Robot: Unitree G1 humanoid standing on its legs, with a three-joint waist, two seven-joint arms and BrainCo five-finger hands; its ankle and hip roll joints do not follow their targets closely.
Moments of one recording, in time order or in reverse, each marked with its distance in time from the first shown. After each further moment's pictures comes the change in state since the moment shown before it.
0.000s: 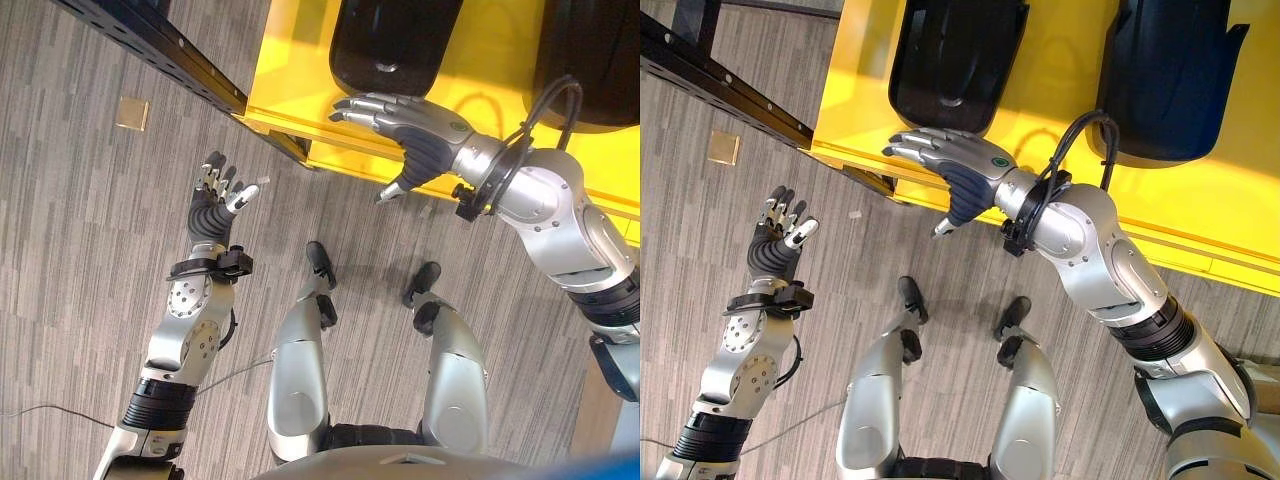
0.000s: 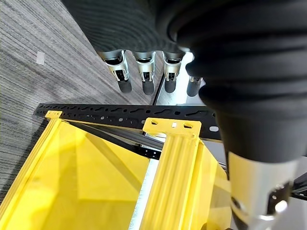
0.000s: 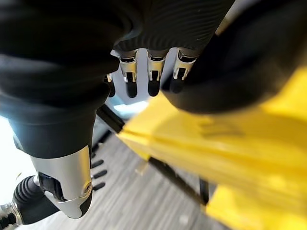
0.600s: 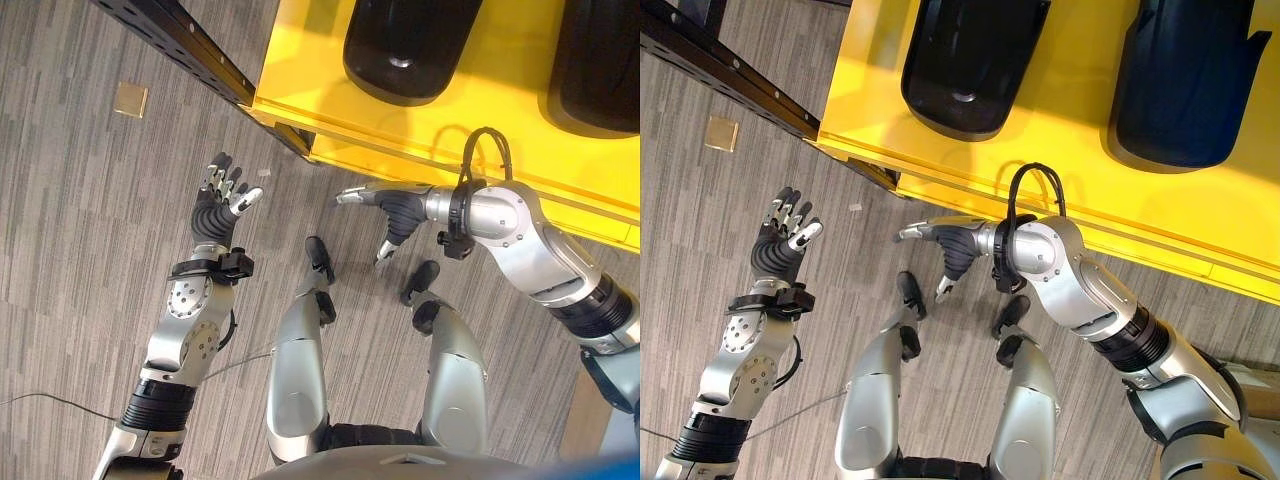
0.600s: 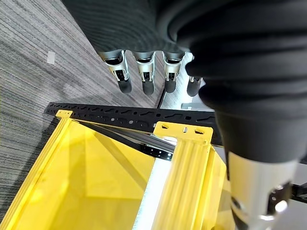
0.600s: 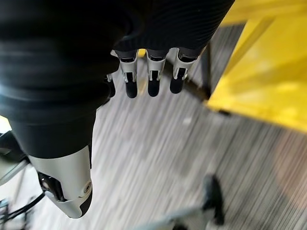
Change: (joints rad) left arm 0.005 0.003 -0.002 0.012 0.002 0.006 -0.037; right arm 0.026 0.031 0.123 0.062 0.008 0.062 0.139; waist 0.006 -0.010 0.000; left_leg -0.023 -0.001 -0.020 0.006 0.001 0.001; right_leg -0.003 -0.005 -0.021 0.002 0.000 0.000
